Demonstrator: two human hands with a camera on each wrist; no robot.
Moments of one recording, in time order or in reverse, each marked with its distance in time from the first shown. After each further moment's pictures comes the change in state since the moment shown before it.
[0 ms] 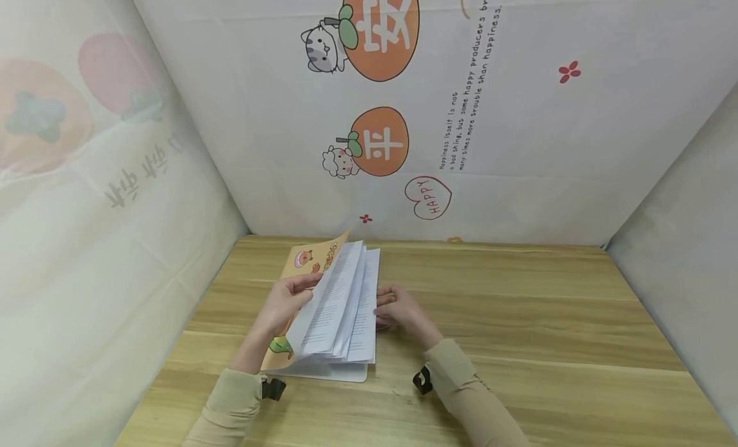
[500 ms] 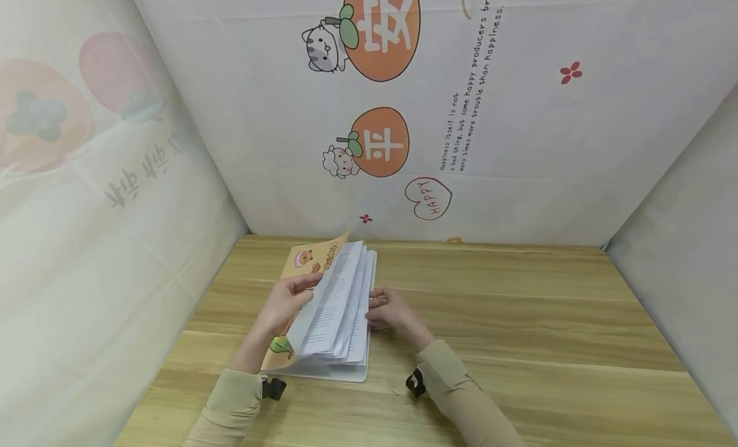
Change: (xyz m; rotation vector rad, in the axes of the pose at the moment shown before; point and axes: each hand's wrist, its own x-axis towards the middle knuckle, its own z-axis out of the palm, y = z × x) left_hand 0.003 -0.002 0.002 -0.041 -0.018 -0.008; right_hand 0.007 0.003 0.013 0.030 -0.005 0.003
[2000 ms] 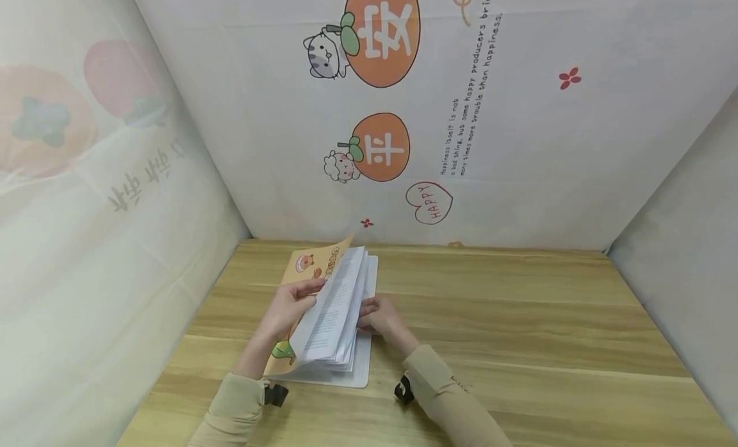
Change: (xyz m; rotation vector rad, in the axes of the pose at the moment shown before) left_hand -0.003 0.000 0.004 0.016 0.007 0.008; right_hand 0.004 0.000 0.027 0.003 0.070 0.011
